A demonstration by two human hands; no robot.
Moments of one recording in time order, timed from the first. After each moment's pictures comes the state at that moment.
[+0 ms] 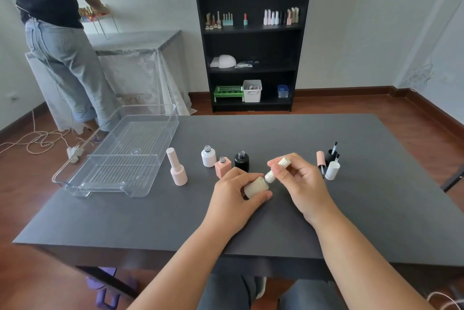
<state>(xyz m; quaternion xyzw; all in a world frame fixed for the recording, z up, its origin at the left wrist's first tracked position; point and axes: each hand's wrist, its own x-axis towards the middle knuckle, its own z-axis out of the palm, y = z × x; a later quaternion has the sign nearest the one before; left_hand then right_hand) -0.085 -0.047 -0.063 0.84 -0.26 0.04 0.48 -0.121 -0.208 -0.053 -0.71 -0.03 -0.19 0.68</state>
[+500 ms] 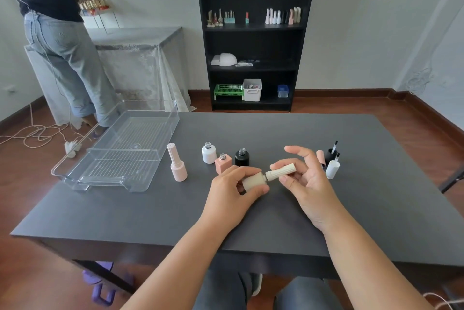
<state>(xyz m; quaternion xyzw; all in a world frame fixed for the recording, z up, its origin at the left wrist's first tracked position) -0.084 -0.043 -0.064 0.82 -0.24 0.03 0.52 -0.134 -0.221 -0.061 -0.71 -0.04 -0.16 0.68</state>
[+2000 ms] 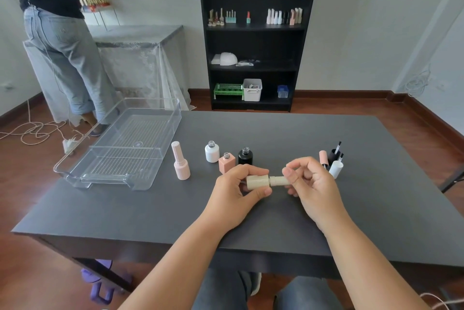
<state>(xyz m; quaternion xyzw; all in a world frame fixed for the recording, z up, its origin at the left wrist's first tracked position) -0.081 -0.036 -0.067 0.76 -0.26 -0.04 0.60 -0.135 -0.216 -0.064 -0.75 0.04 -0.22 0.62</state>
